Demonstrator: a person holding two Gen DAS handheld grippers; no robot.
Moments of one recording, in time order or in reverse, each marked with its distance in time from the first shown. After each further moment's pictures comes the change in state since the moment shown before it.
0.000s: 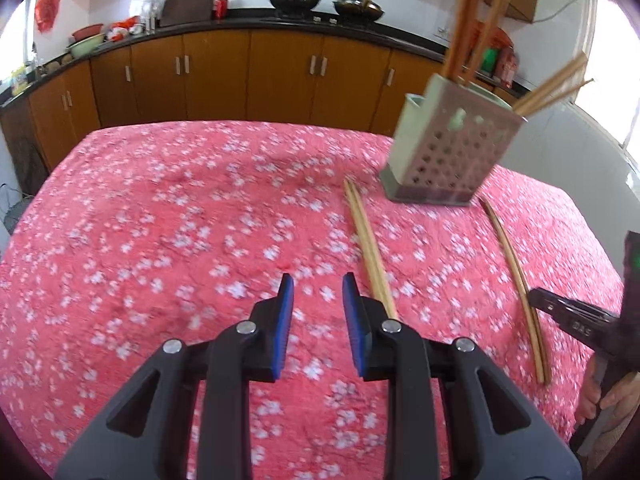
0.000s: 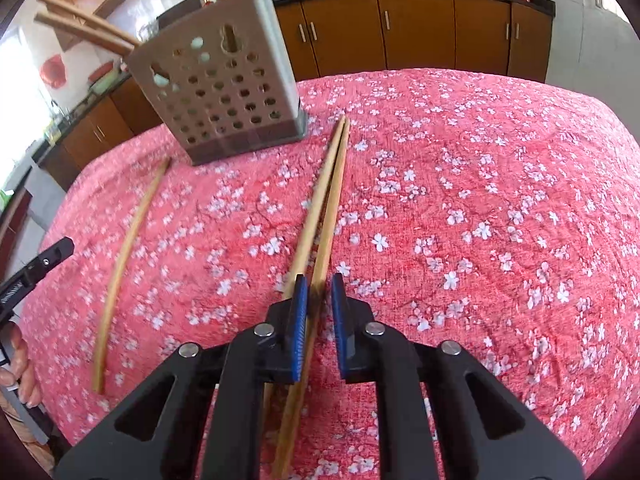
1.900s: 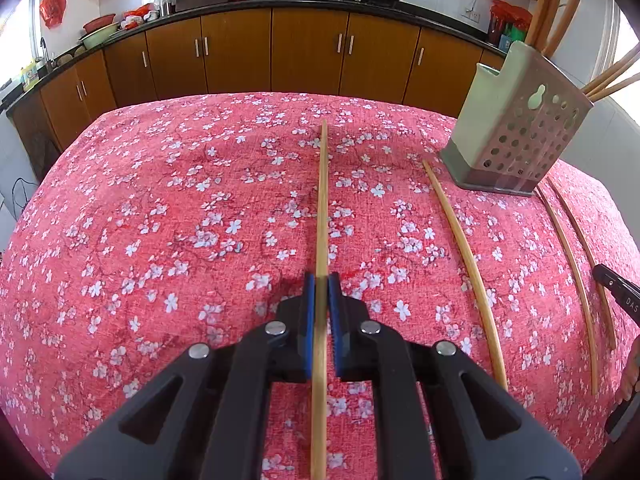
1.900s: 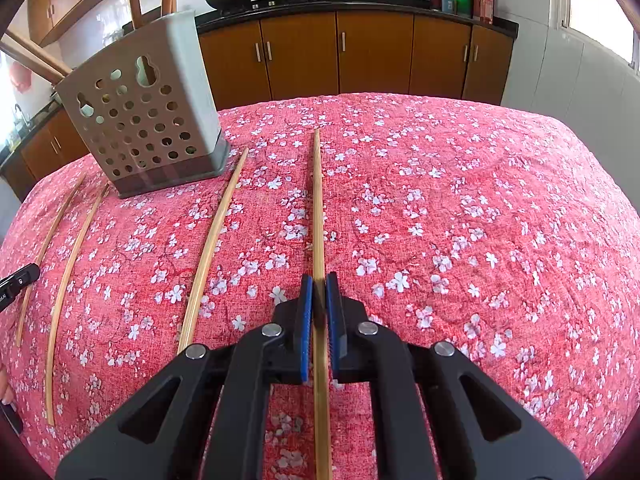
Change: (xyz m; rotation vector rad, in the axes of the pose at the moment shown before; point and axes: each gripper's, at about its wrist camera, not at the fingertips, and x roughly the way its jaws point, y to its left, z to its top) left arm 0.043 0.037 0.006 -0.010 0.068 0.114; right arm 0.008 -0.035 0.013 0.016 -0.078 -0.174
